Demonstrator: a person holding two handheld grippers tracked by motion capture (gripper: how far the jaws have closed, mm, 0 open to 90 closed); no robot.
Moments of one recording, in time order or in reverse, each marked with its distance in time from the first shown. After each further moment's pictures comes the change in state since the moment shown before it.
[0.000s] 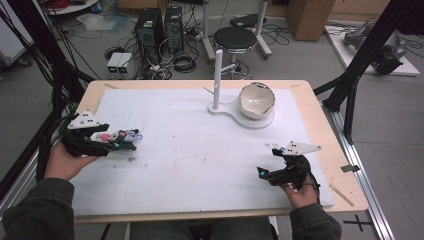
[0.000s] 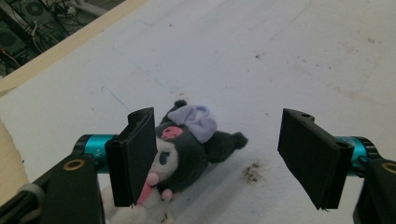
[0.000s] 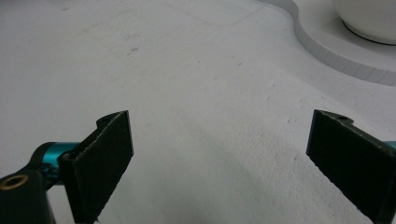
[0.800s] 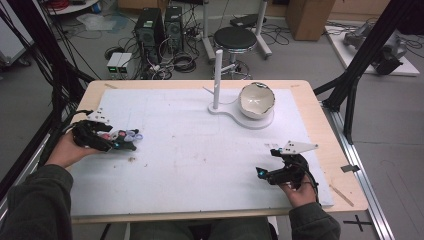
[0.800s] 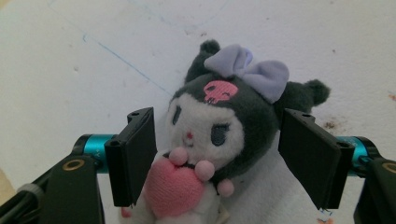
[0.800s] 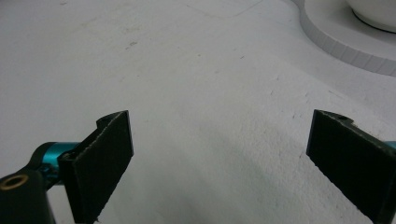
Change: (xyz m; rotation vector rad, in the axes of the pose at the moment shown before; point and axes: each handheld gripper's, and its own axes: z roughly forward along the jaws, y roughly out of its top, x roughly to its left) left arm 0.045 -0.019 0.056 0.221 -0.077 0.067; right arm -0.004 -0.002 0.007 0.024 0.021 0.012
